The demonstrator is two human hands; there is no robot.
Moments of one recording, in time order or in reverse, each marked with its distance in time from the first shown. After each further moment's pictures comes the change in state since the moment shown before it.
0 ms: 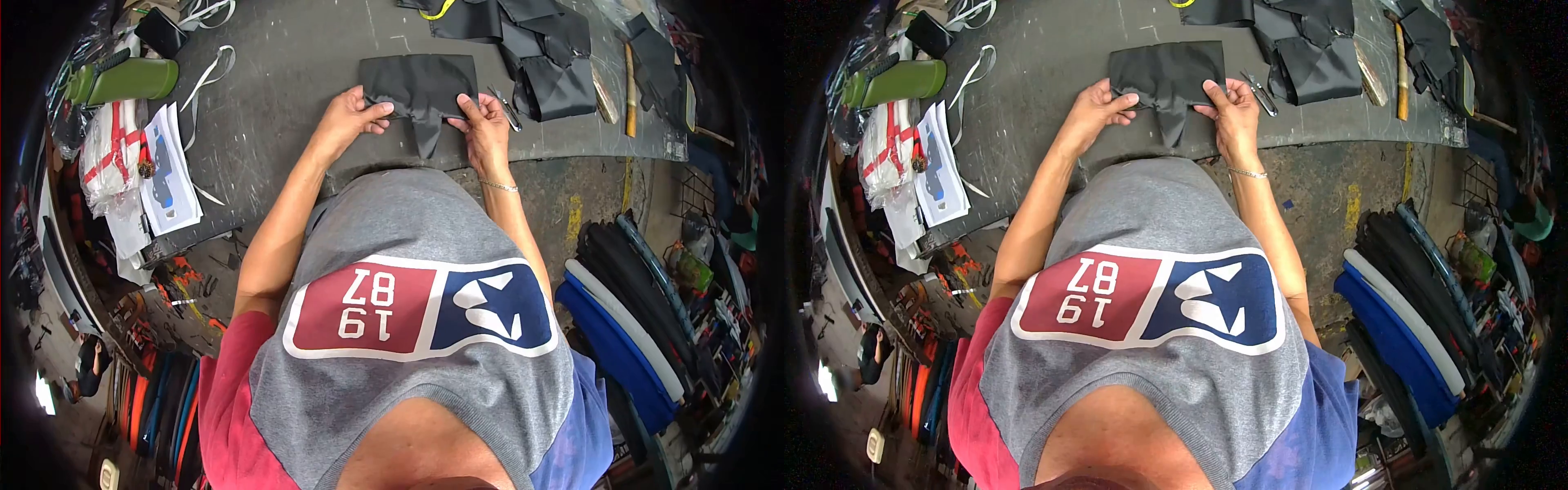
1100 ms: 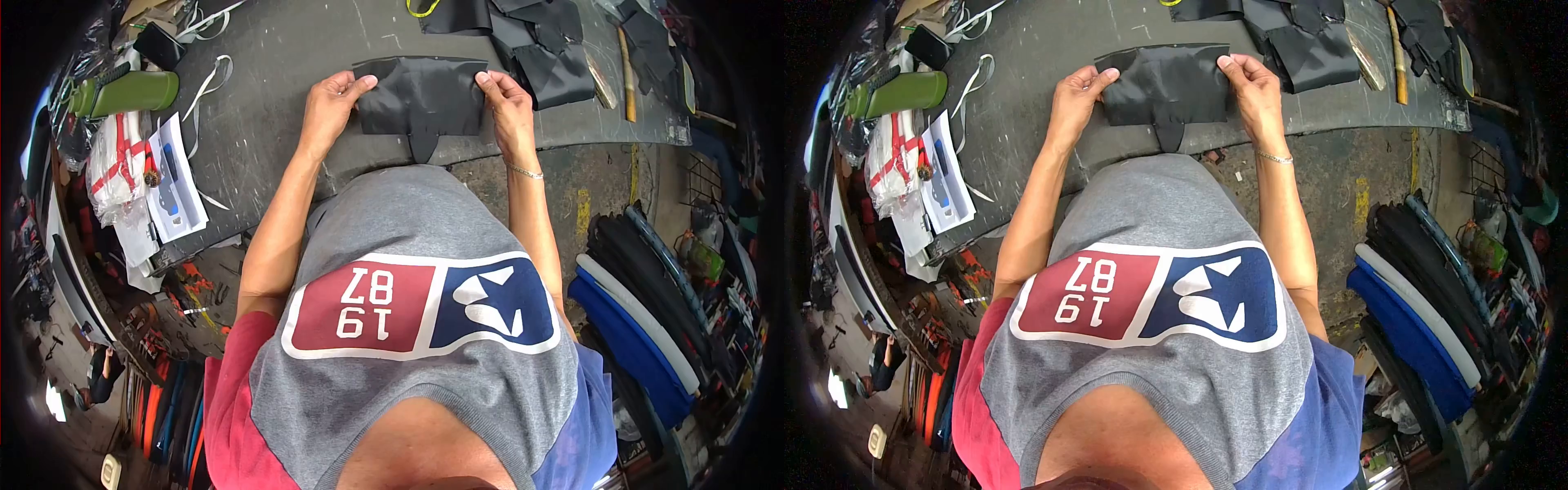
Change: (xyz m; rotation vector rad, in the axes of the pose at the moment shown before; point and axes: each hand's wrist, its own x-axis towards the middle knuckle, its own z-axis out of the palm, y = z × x) left_hand -0.005 0.030 0.005 0.403 0.326 0.243; right_hand 0.003 -0.058 -0.011 -0.416 -0.062 -0.146
